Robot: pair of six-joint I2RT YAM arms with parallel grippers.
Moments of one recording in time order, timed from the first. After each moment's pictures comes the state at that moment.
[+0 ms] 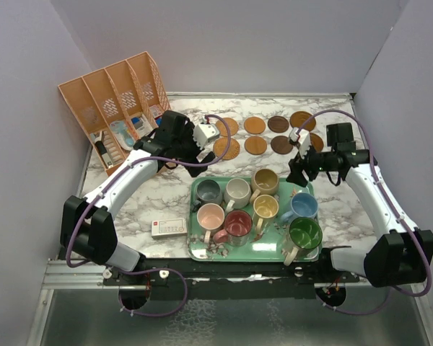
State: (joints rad) left arm -0.43 1.46 1.21 -0.55 0.36 0.48; right arm 0.08 1.23 1.02 -0.78 -0.61 -0.71
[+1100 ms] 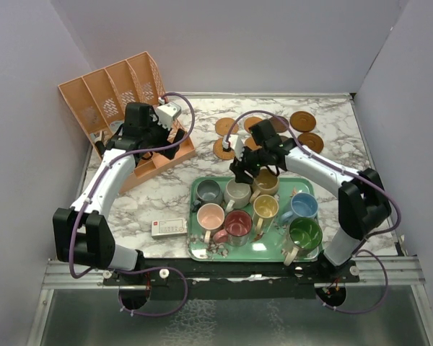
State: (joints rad) left arm -0.17 1.40 1.19 -0.47 0.26 0.34; right arm 0.57 1.67 1.23 -0.48 -0.47 -0.58
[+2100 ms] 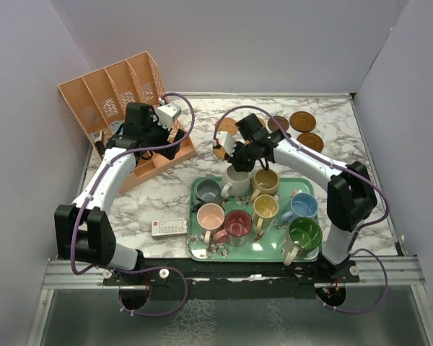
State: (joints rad) left arm -0.16 1.43 1.19 -0.46 0.28 0.34; right arm 0.64 1.81 1.42 -0.62 -0.26 -0.59
